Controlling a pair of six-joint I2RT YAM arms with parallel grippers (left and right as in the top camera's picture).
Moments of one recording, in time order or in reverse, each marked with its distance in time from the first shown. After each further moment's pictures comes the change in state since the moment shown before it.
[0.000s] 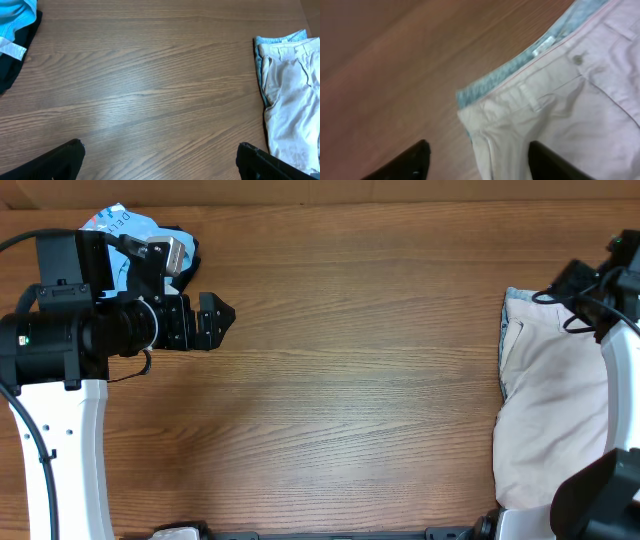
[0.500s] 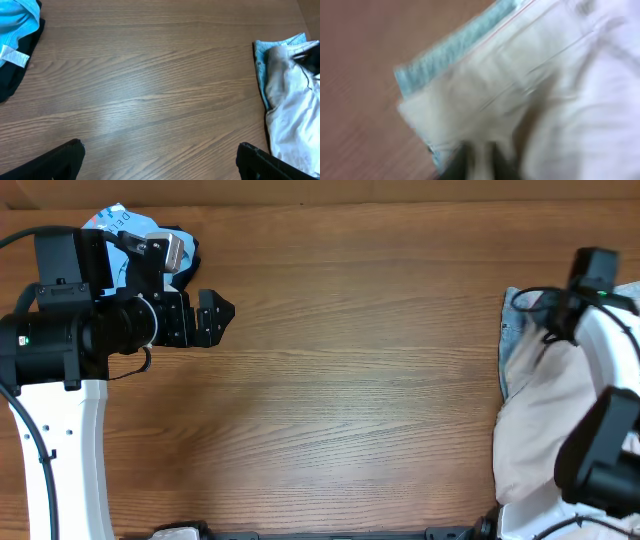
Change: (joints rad) left arm 0.000 0.000 0.000 0.026 0.000 0.000; right arm 0.003 0.181 -0.053 0.065 0.119 0.036
